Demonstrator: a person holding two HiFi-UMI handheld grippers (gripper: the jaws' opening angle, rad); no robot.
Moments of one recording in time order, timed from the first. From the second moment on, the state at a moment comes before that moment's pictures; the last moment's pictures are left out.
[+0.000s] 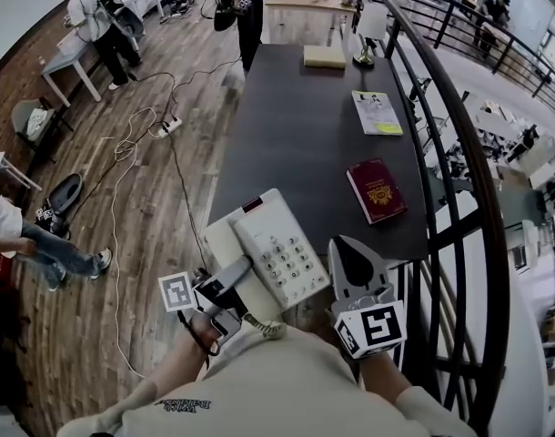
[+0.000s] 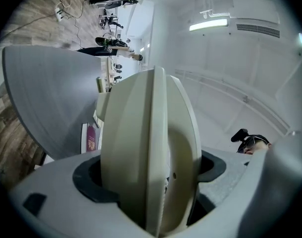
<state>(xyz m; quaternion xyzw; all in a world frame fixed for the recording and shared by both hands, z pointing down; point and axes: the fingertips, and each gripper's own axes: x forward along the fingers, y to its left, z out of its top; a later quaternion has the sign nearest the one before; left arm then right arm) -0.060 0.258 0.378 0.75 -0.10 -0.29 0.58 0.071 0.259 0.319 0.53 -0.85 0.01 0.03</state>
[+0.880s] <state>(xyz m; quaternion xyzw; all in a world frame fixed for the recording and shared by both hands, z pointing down) -0.101 0.015 0.385 0.75 -0.09 -0.27 0.60 0.033 0.011 0.325 0.55 -0.83 0.02 0.05</state>
